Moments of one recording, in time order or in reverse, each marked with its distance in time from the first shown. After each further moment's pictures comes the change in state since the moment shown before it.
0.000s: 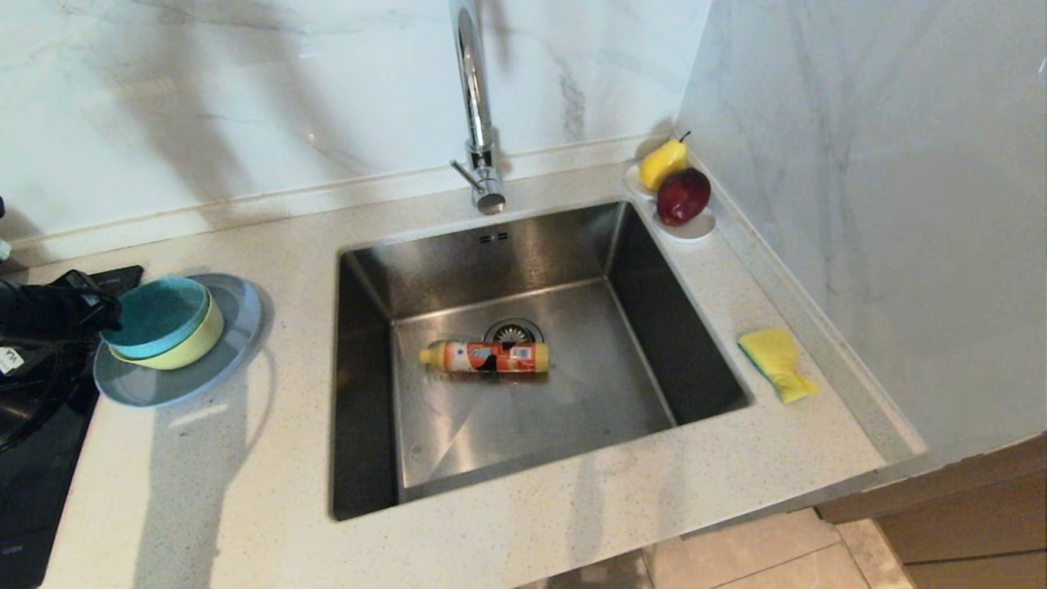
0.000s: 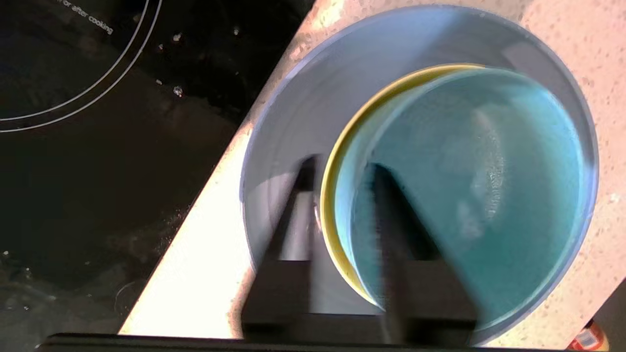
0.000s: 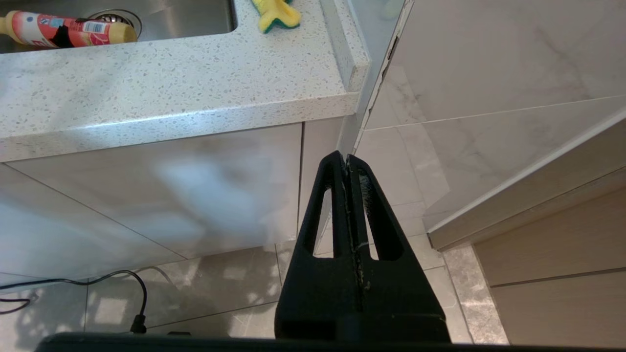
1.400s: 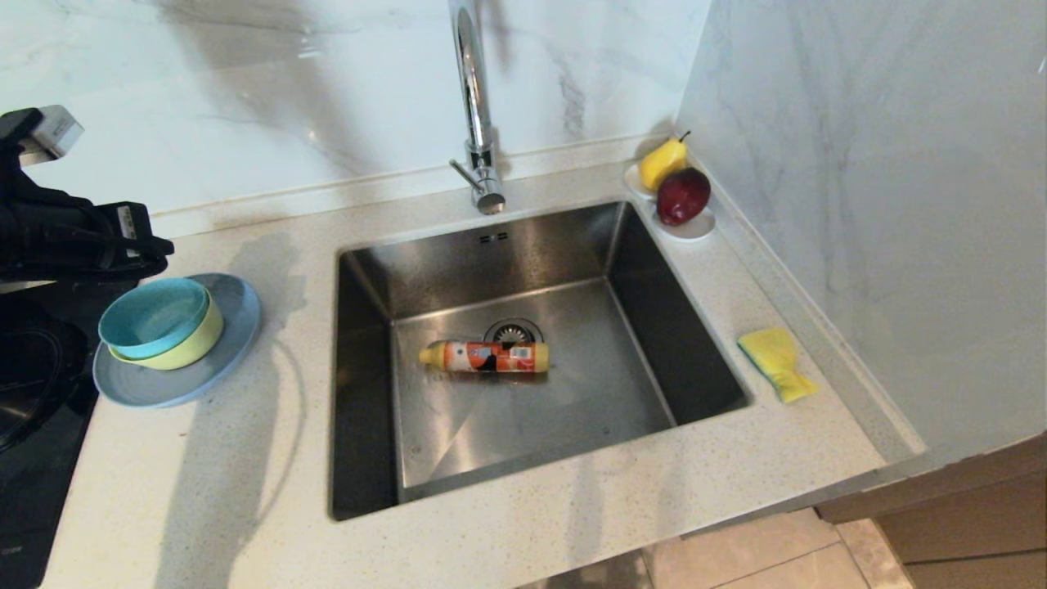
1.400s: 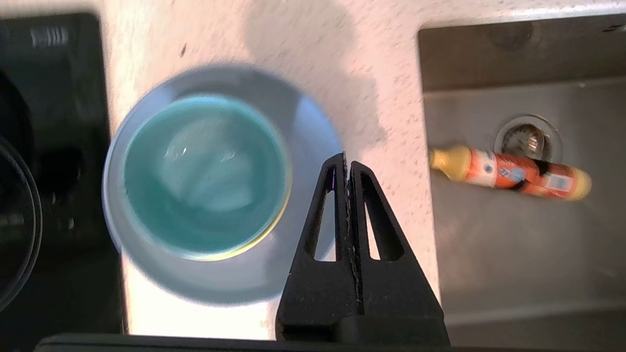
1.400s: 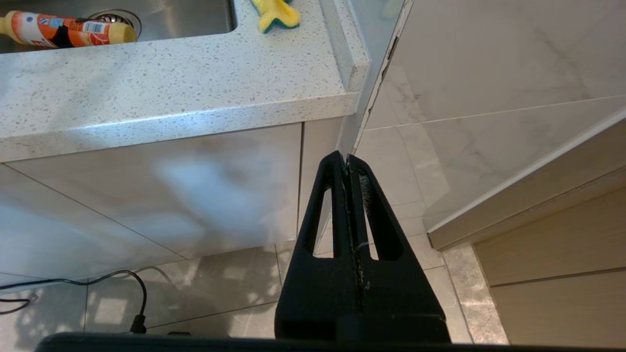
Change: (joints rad) left arm -0.271 -0.270 0.085 -0.088 -0.038 0.432; right arm 0.000 0.000 0.000 0.000 0.000 0.000
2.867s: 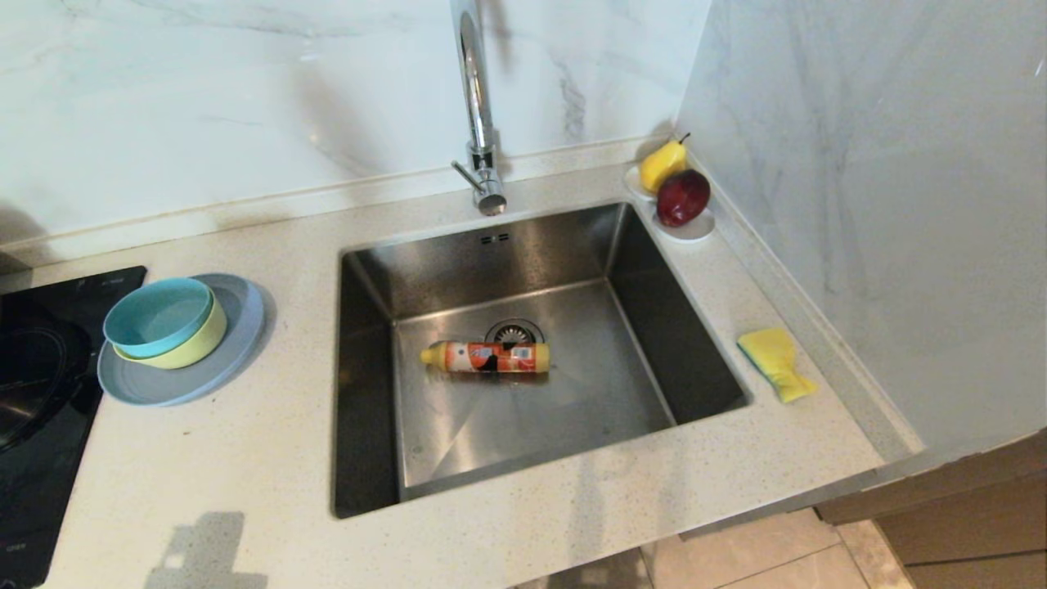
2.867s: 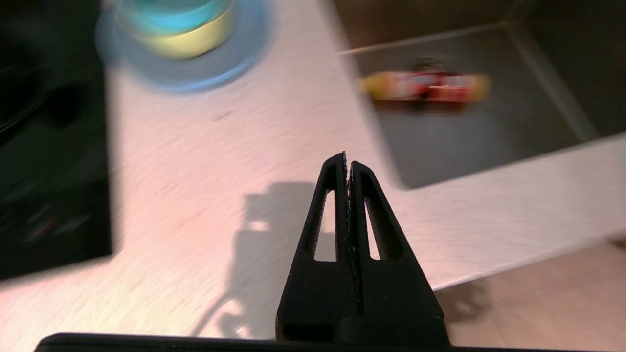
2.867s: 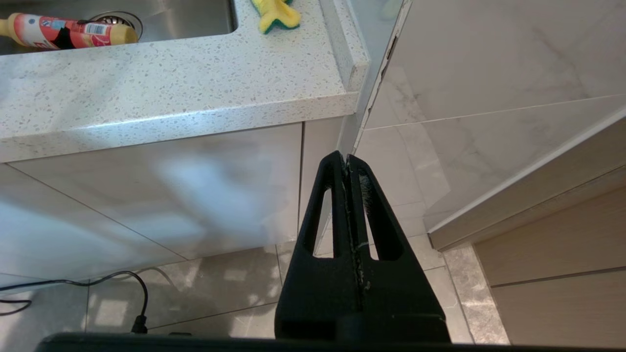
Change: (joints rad) left arm -0.254 -1.324 1.133 -0.147 0.142 0.021; right arm 0.000 0.000 0.000 0.000 0.000 0.003
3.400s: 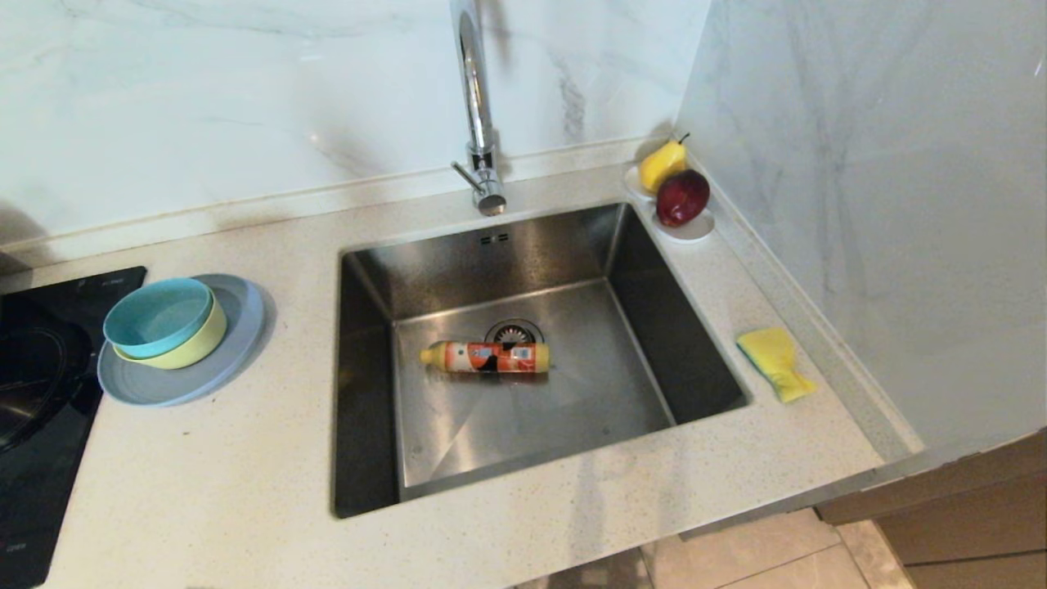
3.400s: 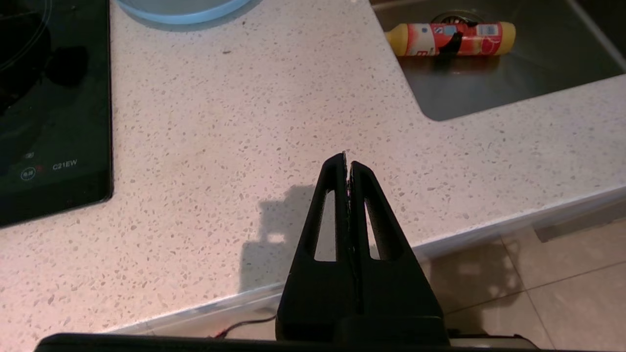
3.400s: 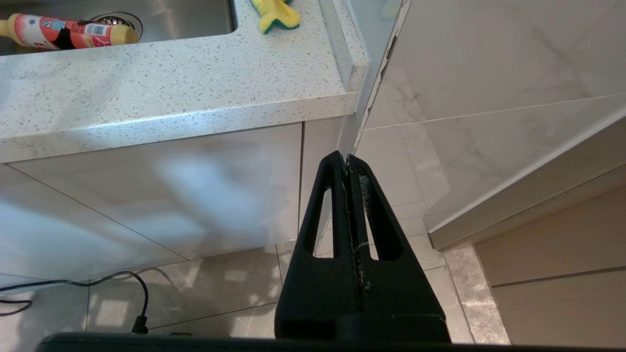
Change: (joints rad) left arm 0.002 -0.237 0.209 0.031 -0.002 0.058; right arm 0.000 0.000 0.000 0.000 0.000 0.001
